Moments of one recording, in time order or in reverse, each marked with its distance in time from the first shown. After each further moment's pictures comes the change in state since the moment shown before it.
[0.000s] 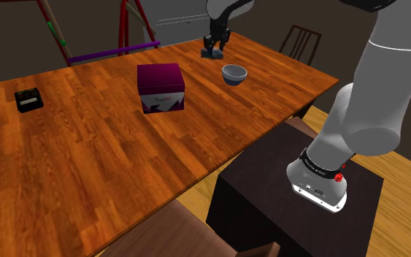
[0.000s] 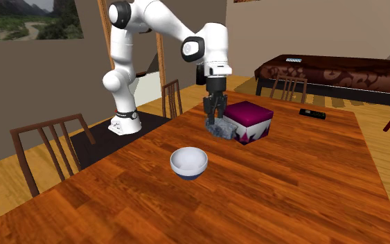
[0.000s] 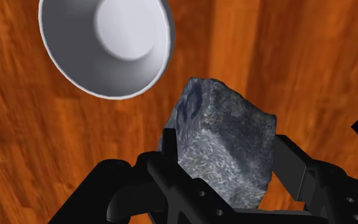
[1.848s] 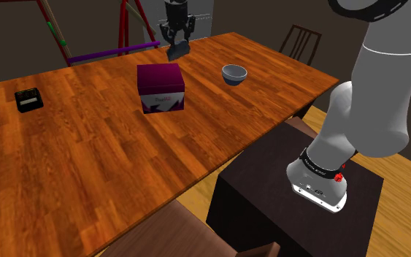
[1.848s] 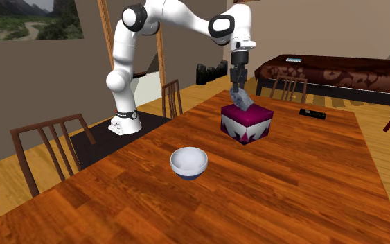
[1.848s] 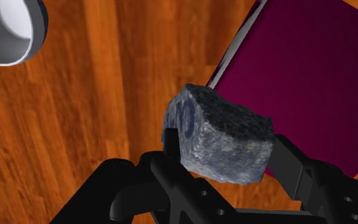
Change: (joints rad) arm 0.197 0.067 0.117 0.309 -0.027 -0.301 0.303
